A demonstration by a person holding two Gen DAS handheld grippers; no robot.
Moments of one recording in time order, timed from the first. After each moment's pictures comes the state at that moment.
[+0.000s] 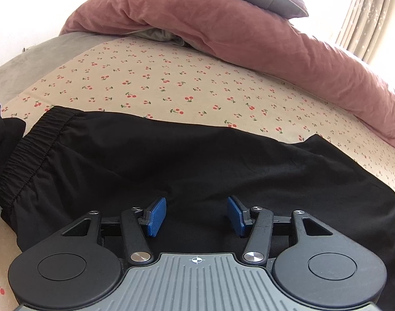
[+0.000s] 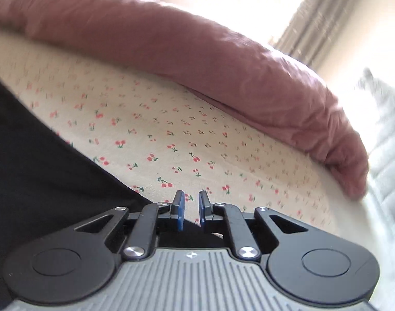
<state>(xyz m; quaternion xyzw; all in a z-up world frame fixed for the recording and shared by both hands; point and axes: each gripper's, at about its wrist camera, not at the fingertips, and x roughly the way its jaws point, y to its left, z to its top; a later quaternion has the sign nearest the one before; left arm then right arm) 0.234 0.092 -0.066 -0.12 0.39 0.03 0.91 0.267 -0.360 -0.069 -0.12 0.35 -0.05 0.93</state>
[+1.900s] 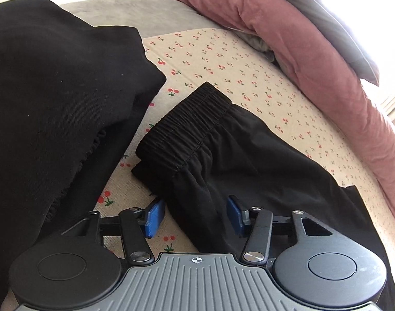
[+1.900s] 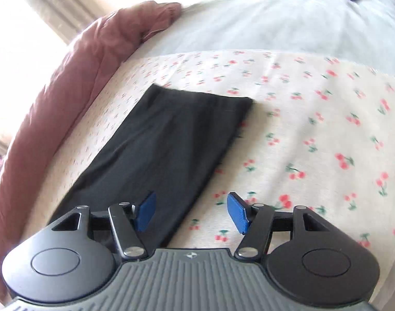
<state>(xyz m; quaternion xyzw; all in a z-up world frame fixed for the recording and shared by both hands) 0.173 0.214 -0.068 -0.28 0.40 0.13 0.86 0.001 -0.480 -0.095 0.45 0.28 -0.29 0.79</state>
